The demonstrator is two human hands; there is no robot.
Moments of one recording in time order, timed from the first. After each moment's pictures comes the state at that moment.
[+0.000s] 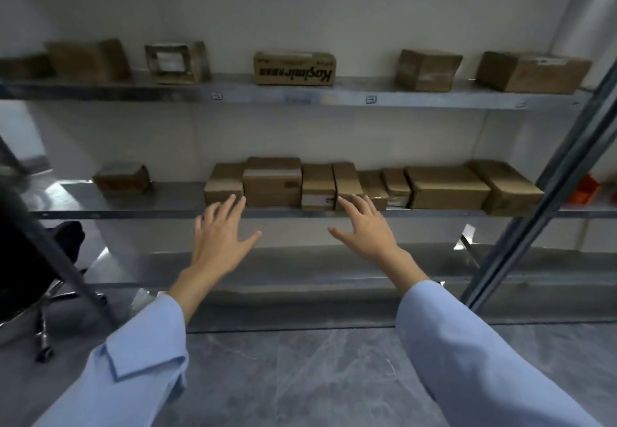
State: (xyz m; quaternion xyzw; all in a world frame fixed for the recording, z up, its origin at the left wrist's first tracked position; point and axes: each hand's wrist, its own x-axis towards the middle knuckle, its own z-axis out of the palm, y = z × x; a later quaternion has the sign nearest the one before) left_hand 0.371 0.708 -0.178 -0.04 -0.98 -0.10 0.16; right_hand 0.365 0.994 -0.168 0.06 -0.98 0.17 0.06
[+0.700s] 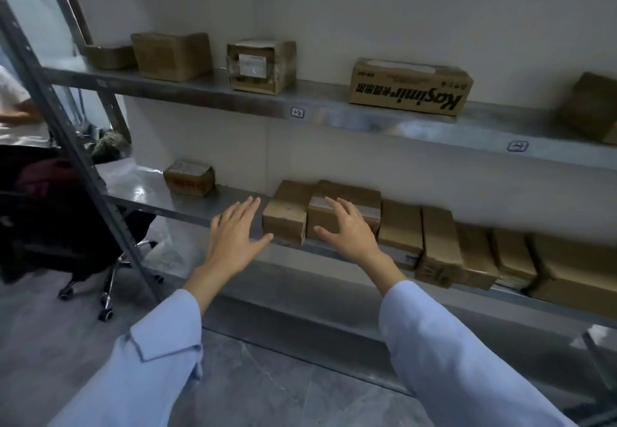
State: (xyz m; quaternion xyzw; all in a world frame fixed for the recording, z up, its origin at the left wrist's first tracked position) left_hand 0.213 0.607 -0.202 0.07 -0.98 -0.12 0.17; right_hand 0.136 0.842 -0.188 0.21 -0.94 0.27 0.01
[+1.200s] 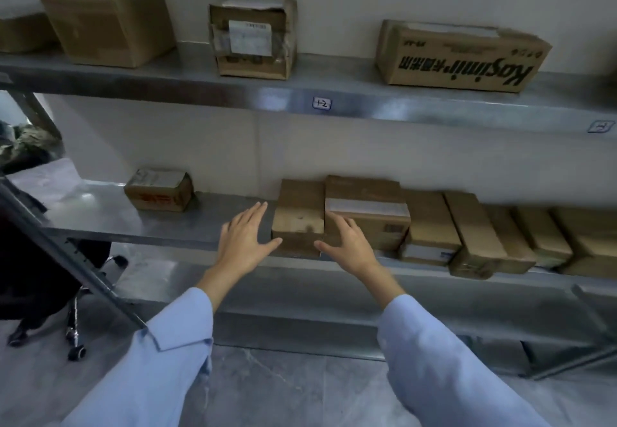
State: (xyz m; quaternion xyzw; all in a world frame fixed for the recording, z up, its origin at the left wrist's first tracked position) left_hand 0.088 0.524 -0.261 -0.01 -0.98 -0.20 0.07; right_hand 0.074 0.756 -0.261 0.07 -0.93 0.35 -0.04
